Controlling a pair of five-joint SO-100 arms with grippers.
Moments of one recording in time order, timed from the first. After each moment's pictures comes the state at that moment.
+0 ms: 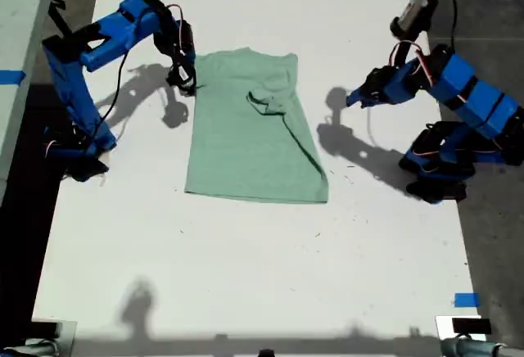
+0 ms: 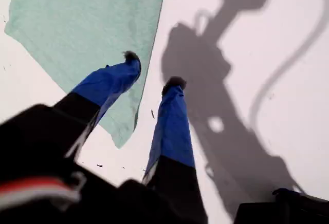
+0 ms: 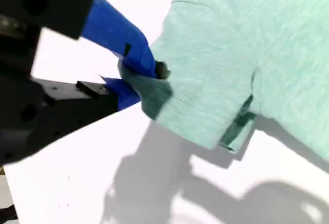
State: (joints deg) arm 0 -57.3 72.0 78.0 74.7 45.5; arm 1 34.9 140.2 122.0 78.1 -31.2
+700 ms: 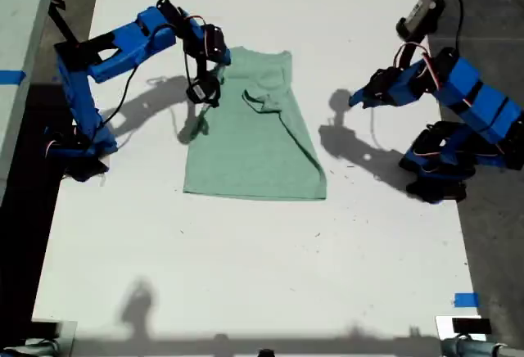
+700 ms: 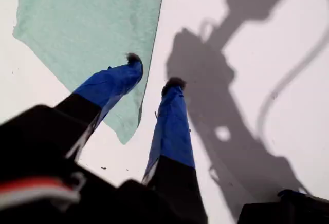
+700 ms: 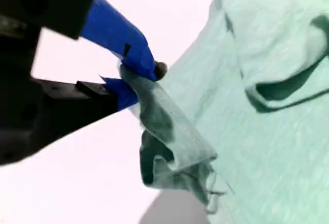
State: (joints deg) arm 0 -42.0 65.6 63.9 65.5 41.8; arm 1 34.6 144.4 124.0 78.3 -29.5
